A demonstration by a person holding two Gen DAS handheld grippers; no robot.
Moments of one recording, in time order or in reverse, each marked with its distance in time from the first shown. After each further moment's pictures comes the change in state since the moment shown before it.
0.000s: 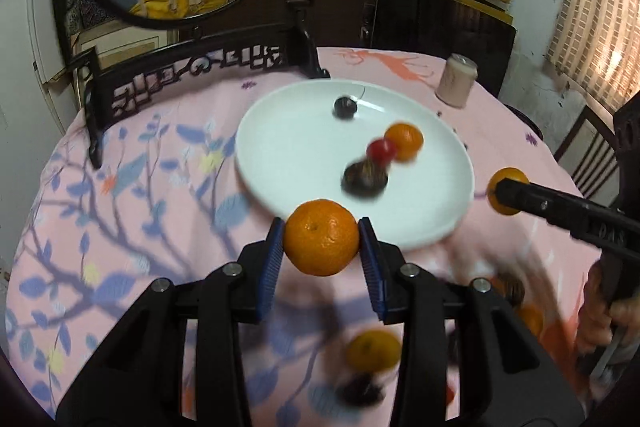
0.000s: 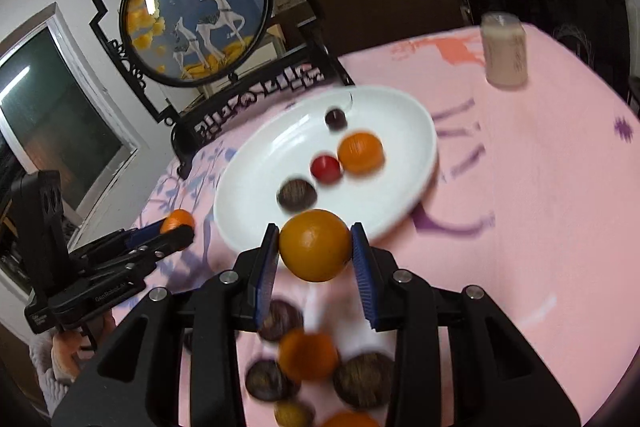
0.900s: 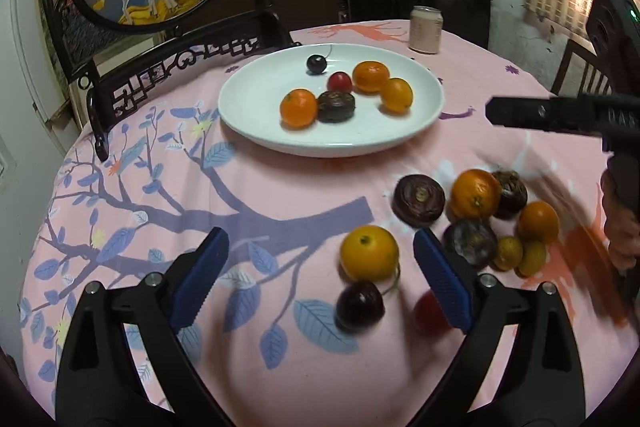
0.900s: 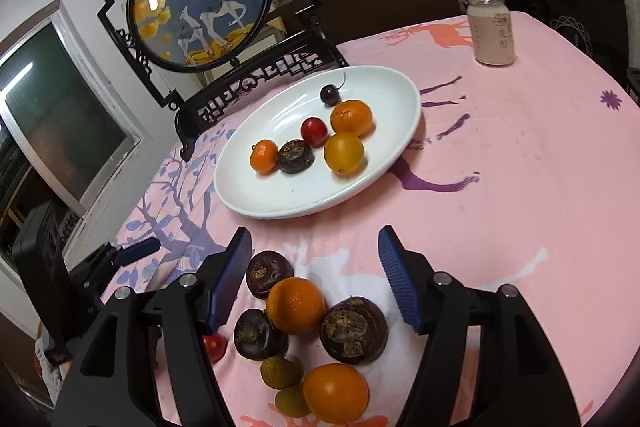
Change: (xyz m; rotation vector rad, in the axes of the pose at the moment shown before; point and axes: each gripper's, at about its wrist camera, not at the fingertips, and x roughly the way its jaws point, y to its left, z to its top) left arm -0.029 -0.027 -0.078 0.191 0.000 0.050; right arm -0.022 -0.015 -0.036 0.007 0.021 0.016
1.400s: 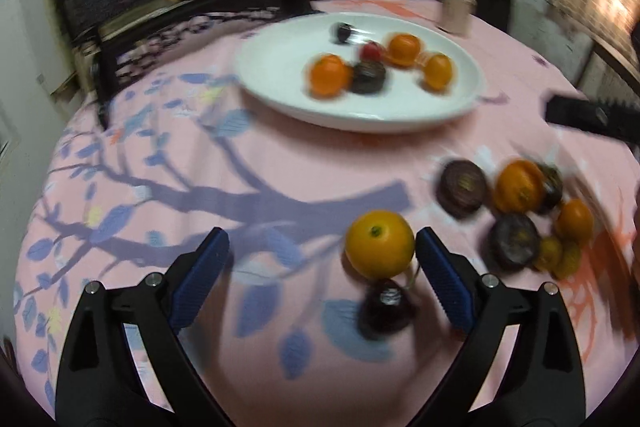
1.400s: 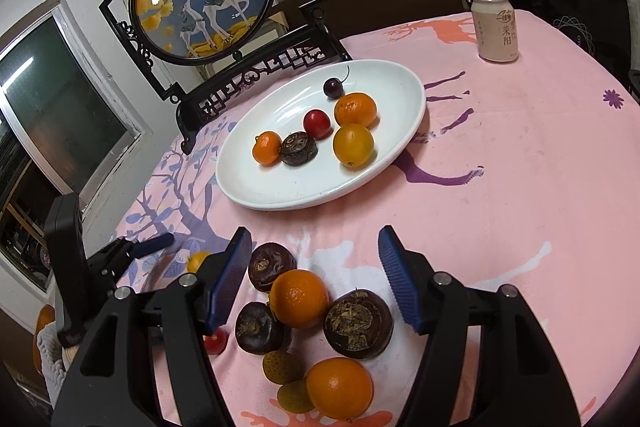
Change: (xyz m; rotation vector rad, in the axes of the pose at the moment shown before) left arm 0.025 0.028 -0.002 -0.106 0.079 0.044; right arm 0.003 0.005 -0.003 -0.018 0.017 -0.003
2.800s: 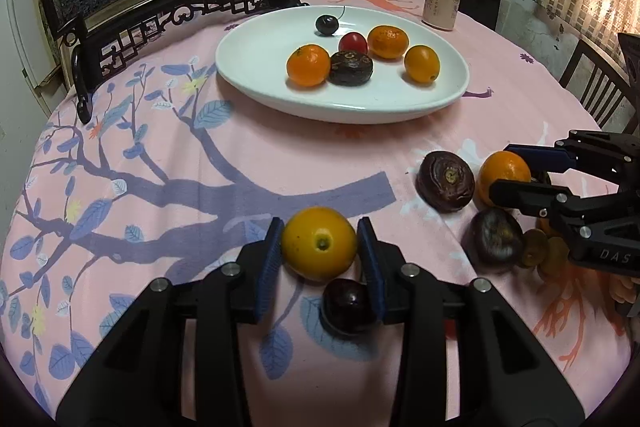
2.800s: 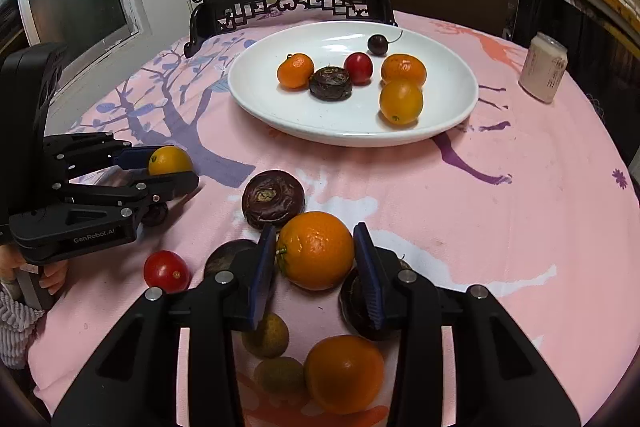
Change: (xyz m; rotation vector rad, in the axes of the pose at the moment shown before) left arm 0.006 -0.012 -0.004 0.035 0.033 -0.085; right arm 0.033 0.040 -0.033 -0.351 0.156 -0.133
